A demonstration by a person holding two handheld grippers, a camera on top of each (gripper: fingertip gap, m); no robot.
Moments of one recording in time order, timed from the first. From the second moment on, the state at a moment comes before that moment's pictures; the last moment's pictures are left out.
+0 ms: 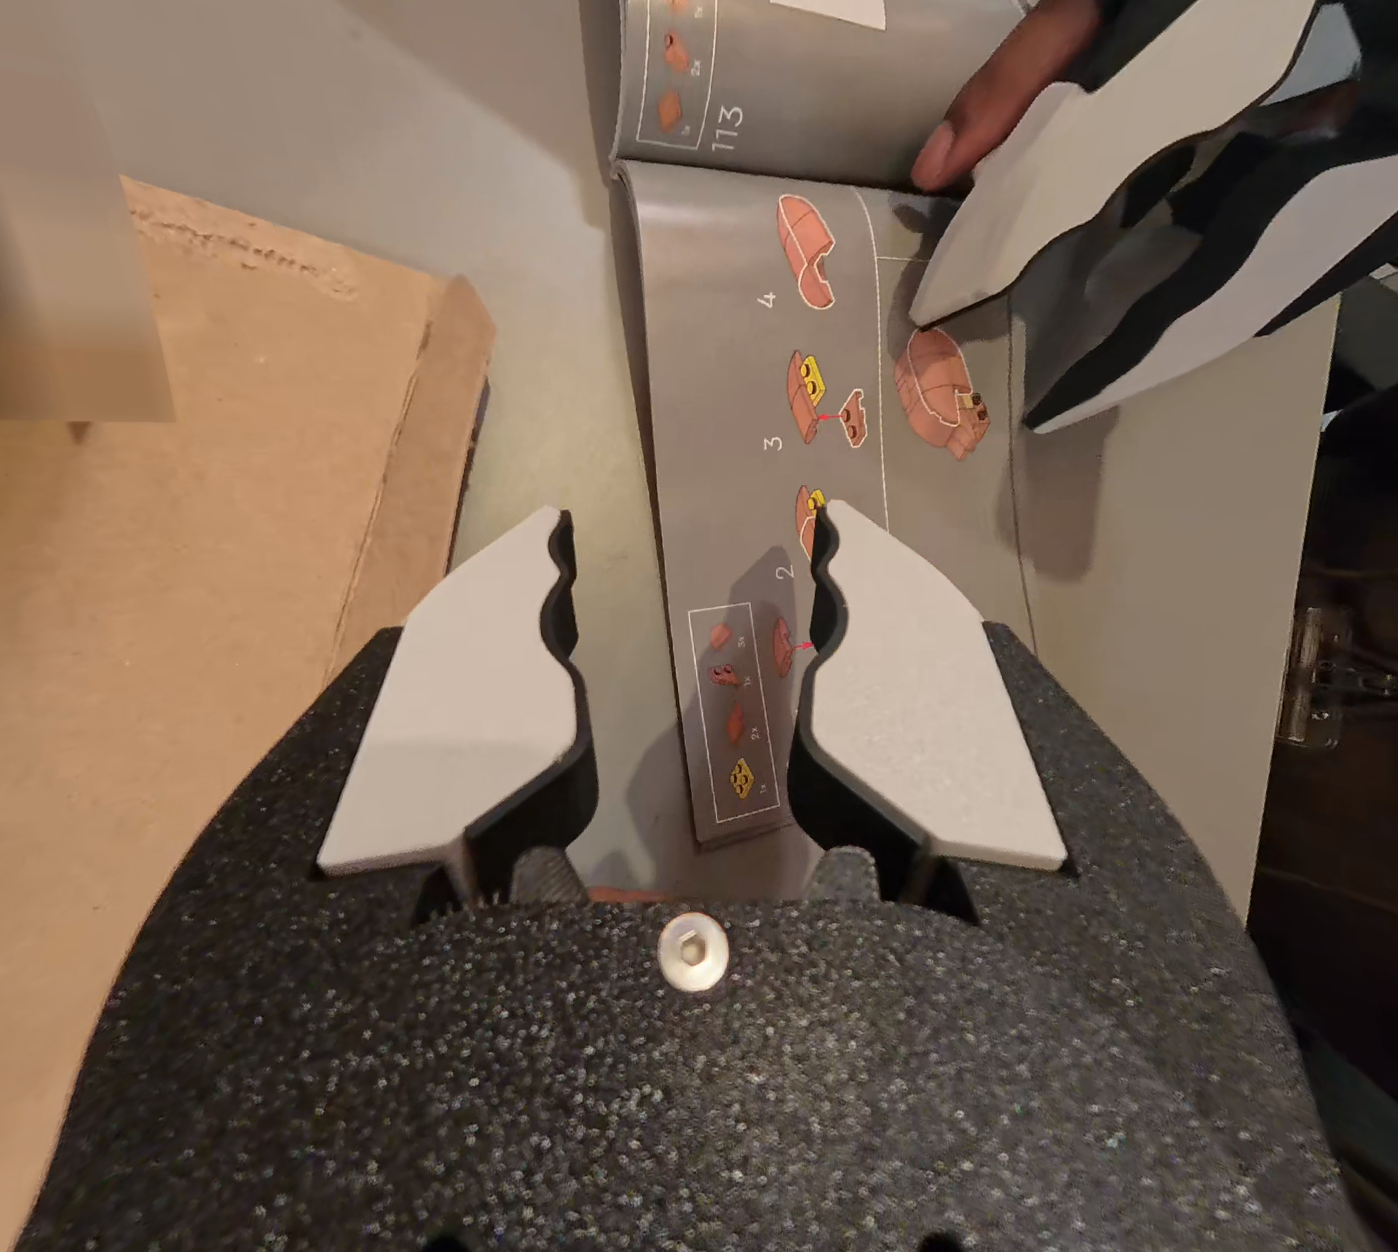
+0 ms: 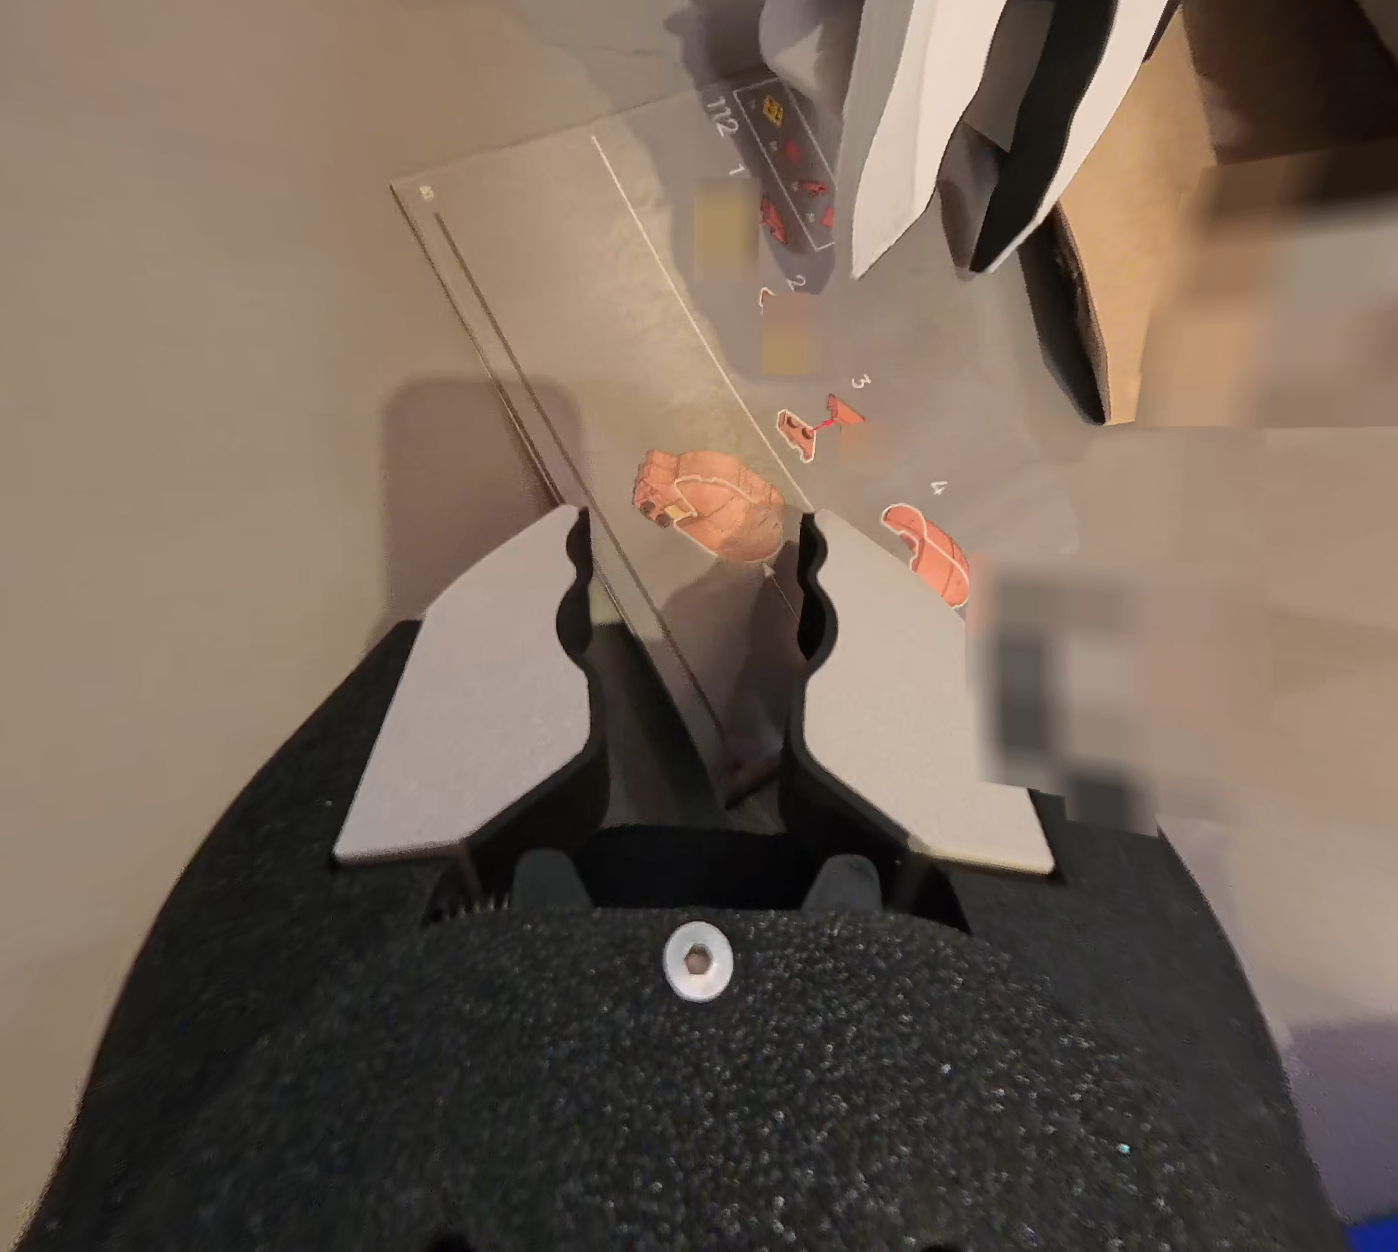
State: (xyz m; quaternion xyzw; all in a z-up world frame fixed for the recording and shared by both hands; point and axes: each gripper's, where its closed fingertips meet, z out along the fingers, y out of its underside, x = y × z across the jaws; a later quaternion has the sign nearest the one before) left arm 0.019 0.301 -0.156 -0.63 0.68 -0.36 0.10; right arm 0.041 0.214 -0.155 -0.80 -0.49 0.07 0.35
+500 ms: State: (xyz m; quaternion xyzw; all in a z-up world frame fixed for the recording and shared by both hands) left arm 0.019 0.300 -0.161 -0.63 0.68 -0.36 0.10; right arm 0.041 0.206 -0.162 -0.78 -0.52 0.05 0.35
